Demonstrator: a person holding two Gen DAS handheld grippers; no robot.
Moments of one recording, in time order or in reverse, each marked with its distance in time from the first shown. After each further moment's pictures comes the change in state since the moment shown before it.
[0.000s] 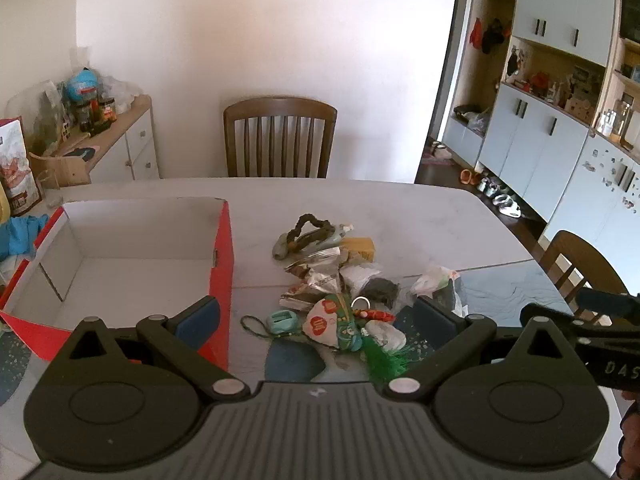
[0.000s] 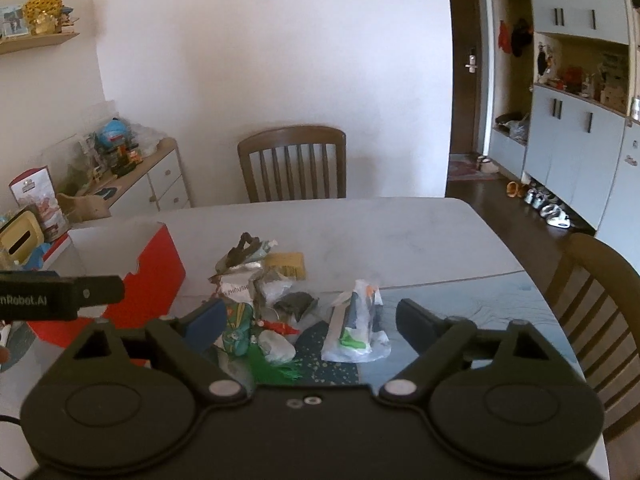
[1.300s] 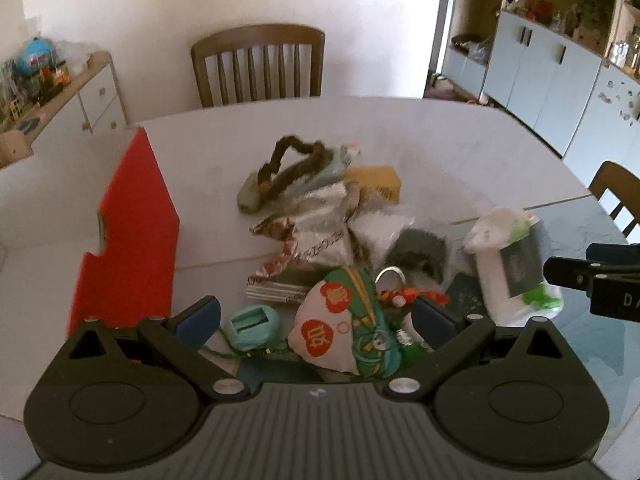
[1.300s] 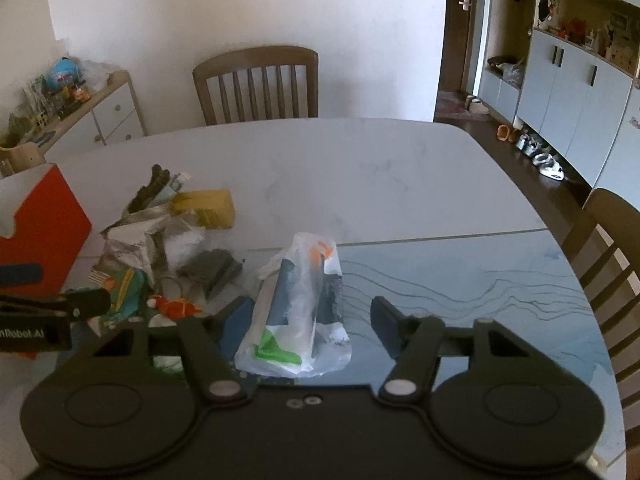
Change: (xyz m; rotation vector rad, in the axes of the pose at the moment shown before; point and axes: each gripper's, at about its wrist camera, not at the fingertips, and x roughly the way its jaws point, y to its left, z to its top) left arm 0.180 -0.007 -0.021 0.091 0.189 0.006; right arm 0.145 -0.053 -0.009 -0.001 0.212 -0.068
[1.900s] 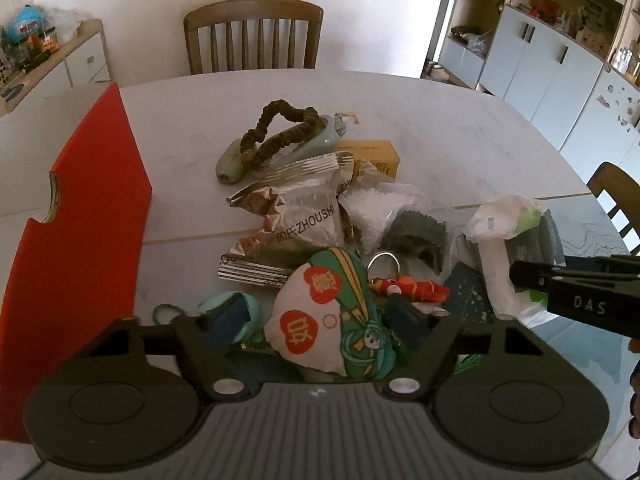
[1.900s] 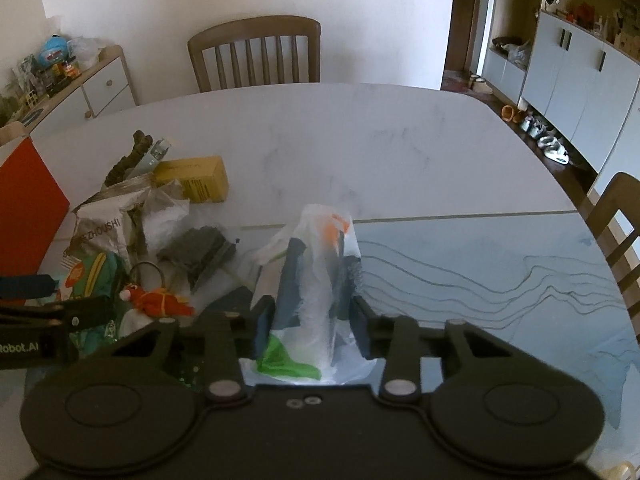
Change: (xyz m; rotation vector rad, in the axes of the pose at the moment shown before) left arm 0.026 0.001 -0.003 -0.050 0.054 -0.058; right arm 0.046 0.008 -0.002 -0.009 0.075 0.003
